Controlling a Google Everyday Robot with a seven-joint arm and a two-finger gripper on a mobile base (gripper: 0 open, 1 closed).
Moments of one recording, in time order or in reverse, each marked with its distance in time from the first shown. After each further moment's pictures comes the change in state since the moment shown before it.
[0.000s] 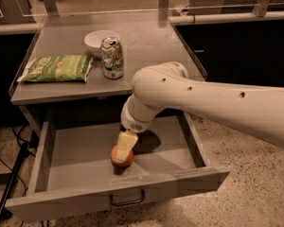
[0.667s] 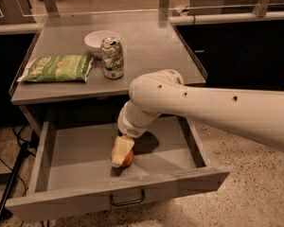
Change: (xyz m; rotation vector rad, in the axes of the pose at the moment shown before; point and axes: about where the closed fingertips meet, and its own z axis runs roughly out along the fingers) arm -0.002 0.008 0.019 -0.014 -0.019 0.007
